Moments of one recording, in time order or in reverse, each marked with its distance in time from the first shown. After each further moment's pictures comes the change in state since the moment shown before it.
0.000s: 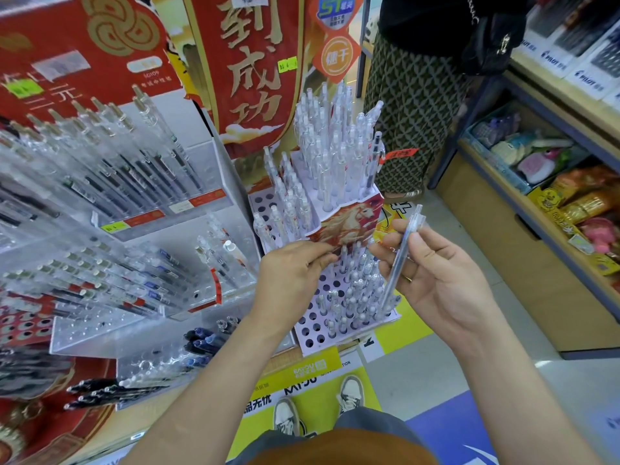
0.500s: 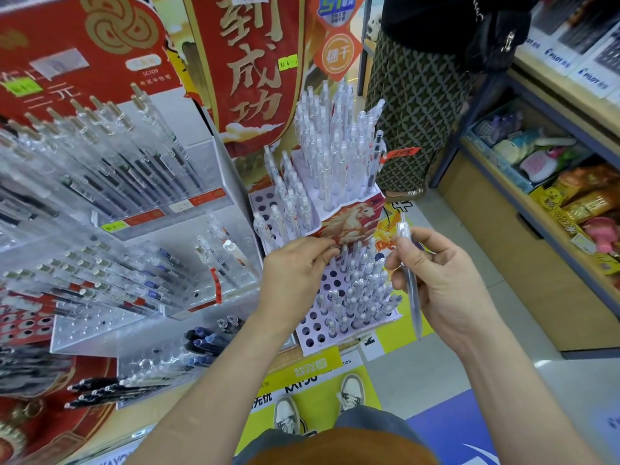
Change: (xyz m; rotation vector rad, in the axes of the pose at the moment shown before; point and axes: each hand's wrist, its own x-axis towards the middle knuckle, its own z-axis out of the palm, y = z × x) left_hand 0.002 0.001 0.007 -0.007 0.025 -0.032; right_hand -0.001 0.000 -0.001 -0.294 0.064 -0.062
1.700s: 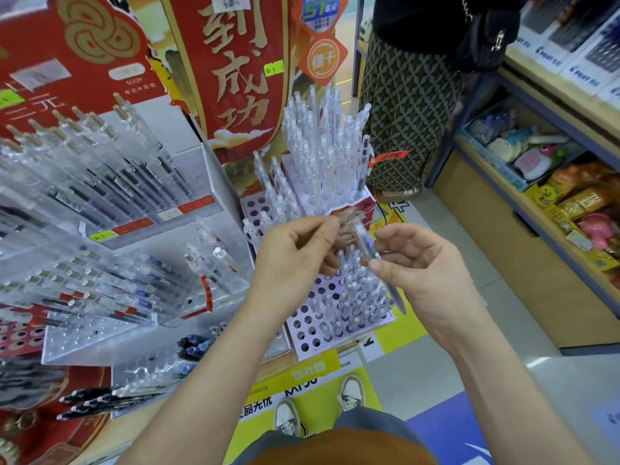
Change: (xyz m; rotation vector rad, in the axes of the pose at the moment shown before) left_hand 0.028 0.055 -0.035 -0.644 -0.202 -0.550; right_hand 0.003 -0.001 0.001 -0.096 -0.047 -0.118
